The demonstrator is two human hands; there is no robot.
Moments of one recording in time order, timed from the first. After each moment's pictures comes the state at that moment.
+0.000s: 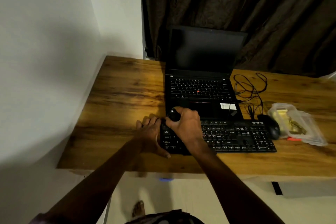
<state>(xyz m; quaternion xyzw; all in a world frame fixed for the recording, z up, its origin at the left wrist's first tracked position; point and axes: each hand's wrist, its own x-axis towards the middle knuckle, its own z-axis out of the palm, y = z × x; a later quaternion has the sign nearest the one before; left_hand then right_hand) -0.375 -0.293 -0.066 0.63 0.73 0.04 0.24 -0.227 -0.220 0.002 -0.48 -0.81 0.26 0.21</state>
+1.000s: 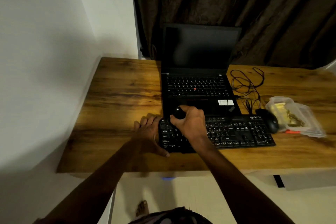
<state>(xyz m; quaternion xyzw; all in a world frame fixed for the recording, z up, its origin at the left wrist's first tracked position) -0.373 -0.293 -0.067 0.62 0.74 0.05 0.23 -0.210 -0.213 0.000 -0.50 -0.77 0.30 0.24</state>
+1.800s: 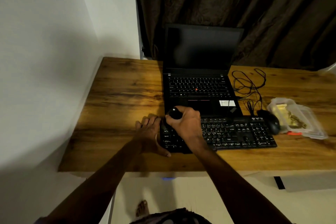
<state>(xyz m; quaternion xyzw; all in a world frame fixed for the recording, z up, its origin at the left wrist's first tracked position) -0.373 -0.295 -0.064 0.63 0.74 0.05 0.23 -0.224 -0.221 -0.002 -0.49 -0.76 0.33 0.26</state>
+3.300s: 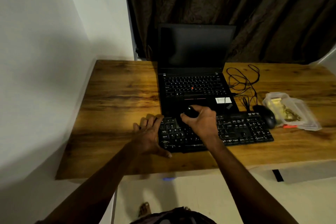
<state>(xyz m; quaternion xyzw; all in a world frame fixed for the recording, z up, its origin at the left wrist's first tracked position) -0.369 -0.295 -0.059 0.64 0.73 0.06 0.24 -0.178 -0.204 0.005 -0.52 -0.72 0.35 0.30</state>
